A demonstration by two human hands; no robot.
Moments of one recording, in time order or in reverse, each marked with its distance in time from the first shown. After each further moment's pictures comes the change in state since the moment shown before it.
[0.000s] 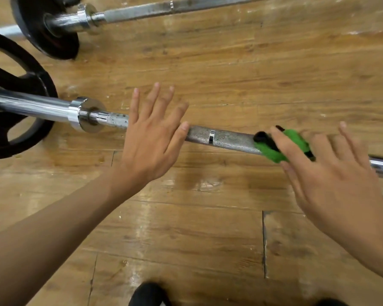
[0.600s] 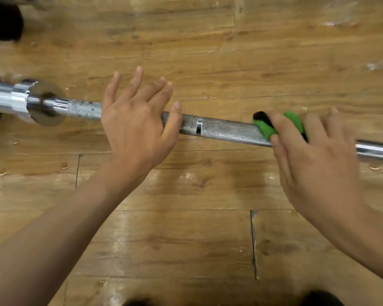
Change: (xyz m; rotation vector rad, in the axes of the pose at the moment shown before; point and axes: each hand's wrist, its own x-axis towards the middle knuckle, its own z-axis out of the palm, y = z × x) left_hand 0.028 0.005 0.037 -0.072 0.308 -0.084; right_hand 0.028 -0.013 0.005 0.004 -0.025 0.194
